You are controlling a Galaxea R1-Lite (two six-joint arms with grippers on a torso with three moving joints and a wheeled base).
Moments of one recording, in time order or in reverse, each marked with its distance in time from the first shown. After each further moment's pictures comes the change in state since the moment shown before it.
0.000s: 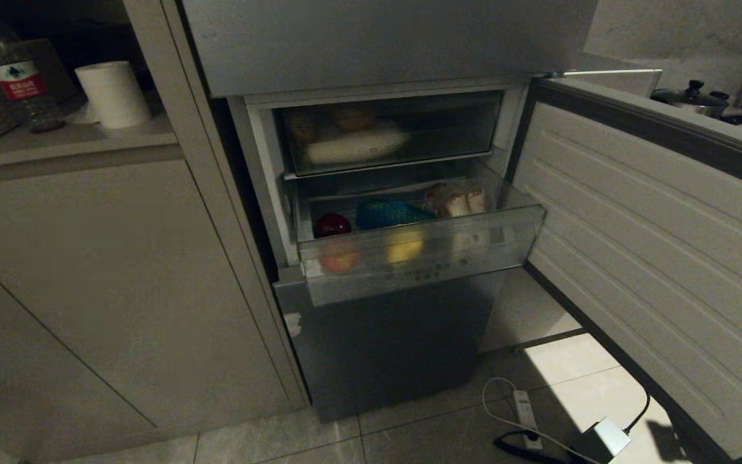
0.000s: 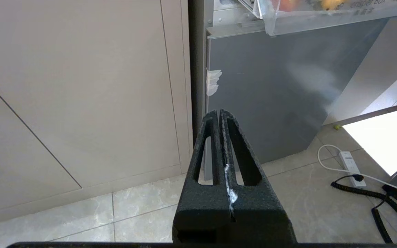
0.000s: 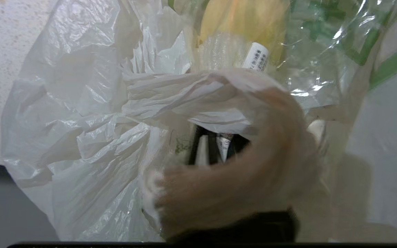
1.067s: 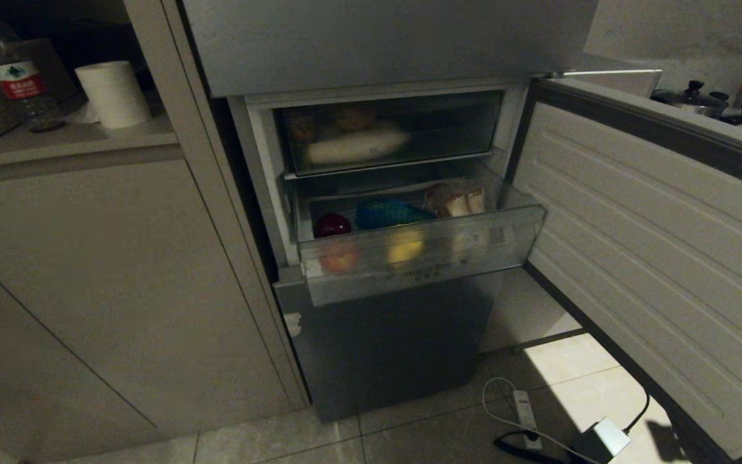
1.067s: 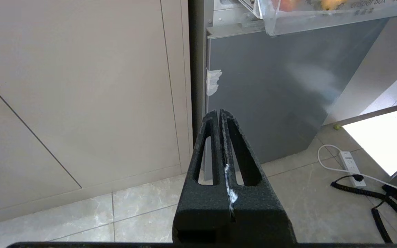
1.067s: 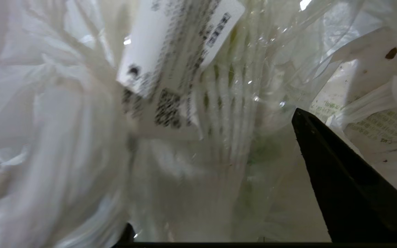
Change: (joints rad) left arm 0.000 0.000 0.000 0.000 0.000 0.000; right arm -0.006 0.036 0.153 -0.014 -0.038 -0.007
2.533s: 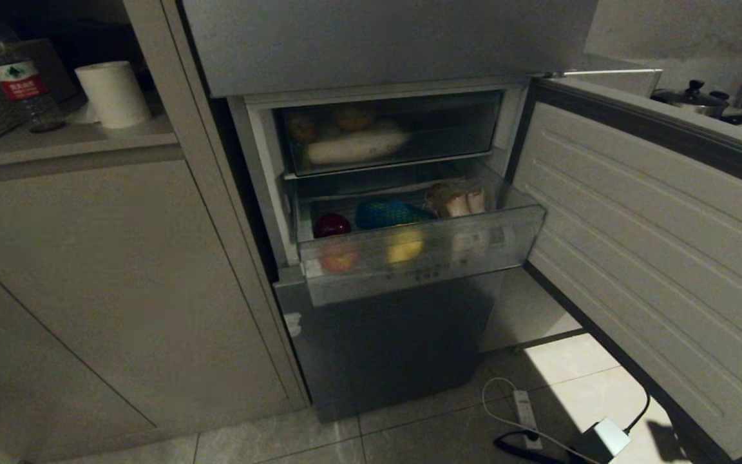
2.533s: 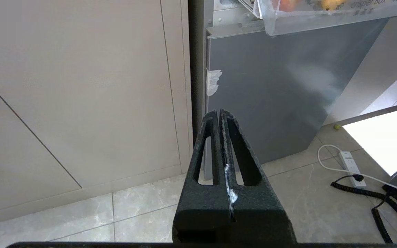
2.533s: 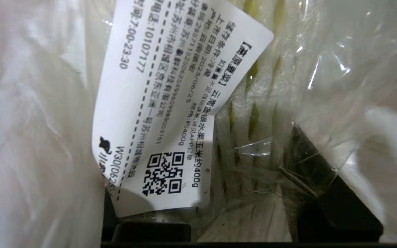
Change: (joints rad) left arm 0.000 0.000 0.000 0.000 0.000 0.000; right arm 0.000 -0.023 0.016 -0.072 0.000 0.001
